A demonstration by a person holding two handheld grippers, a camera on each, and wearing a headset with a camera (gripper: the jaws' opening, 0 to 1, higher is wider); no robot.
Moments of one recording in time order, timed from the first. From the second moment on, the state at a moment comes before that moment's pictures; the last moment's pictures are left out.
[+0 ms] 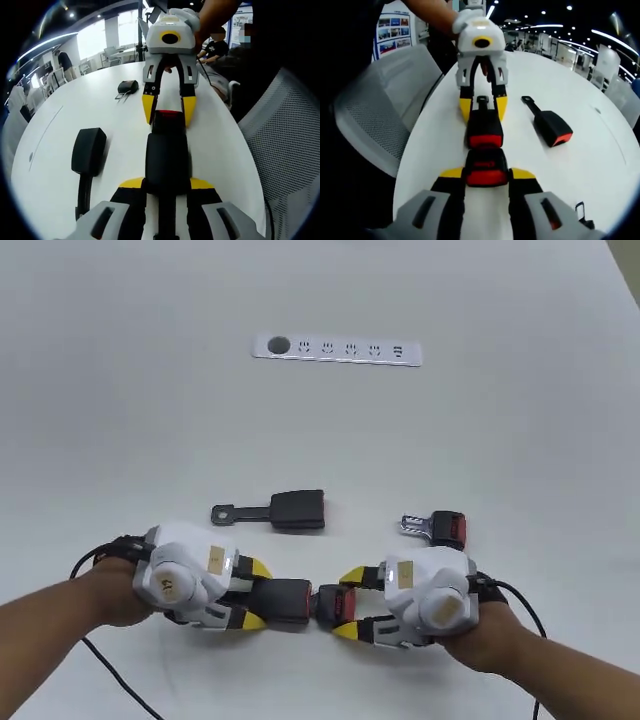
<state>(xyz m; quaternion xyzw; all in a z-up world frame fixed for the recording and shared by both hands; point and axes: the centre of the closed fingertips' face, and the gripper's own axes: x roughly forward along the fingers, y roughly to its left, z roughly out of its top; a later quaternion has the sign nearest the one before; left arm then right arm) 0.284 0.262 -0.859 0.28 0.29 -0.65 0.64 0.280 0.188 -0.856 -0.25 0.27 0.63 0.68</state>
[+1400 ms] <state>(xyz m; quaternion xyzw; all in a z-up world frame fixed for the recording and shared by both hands) 0.283 0.262 -0.860 0.27 0.28 -0.66 0.64 0.279 0.187 -0.855 -0.22 0.25 0.64 0.70</state>
